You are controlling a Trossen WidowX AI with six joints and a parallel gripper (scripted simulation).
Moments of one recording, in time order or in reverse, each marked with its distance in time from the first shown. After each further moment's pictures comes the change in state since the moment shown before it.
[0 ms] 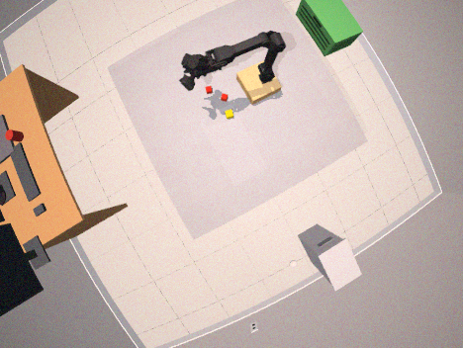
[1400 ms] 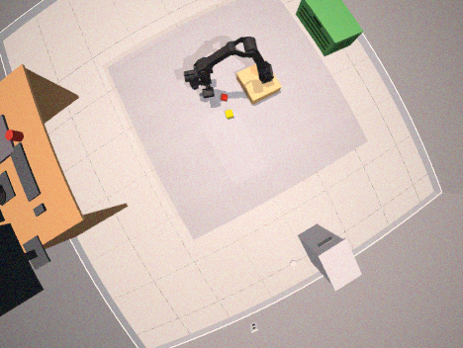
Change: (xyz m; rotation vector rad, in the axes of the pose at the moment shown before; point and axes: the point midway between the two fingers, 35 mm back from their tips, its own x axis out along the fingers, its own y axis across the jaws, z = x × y) arm 0.086 -0.134 -0.194 -0.579 0.930 -0.075
